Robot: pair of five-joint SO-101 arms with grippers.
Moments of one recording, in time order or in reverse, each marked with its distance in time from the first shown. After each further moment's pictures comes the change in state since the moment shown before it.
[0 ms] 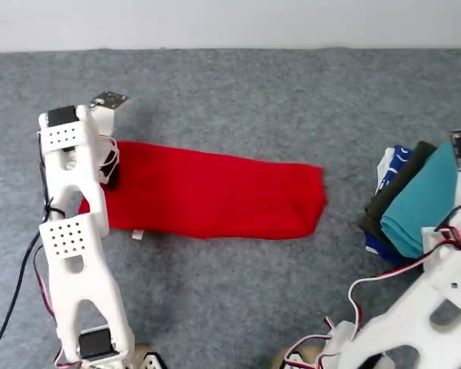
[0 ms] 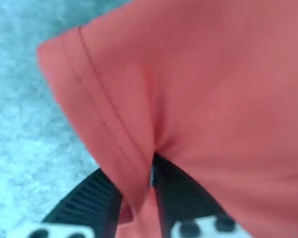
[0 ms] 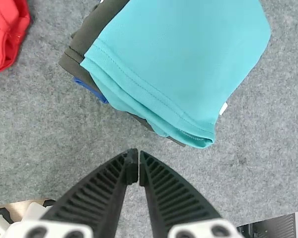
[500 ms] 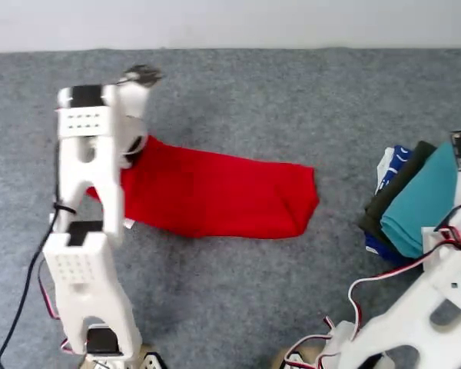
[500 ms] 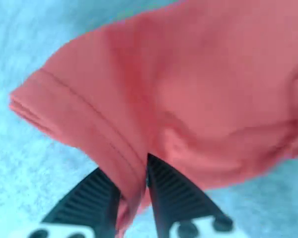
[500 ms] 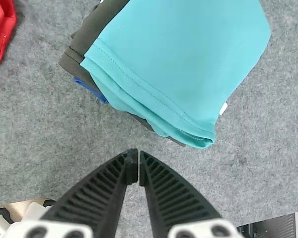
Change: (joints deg) left arm 14.0 -30.7 22.4 -0.7 -0.1; right arm 0.0 0.0 0.0 0.0 0.0
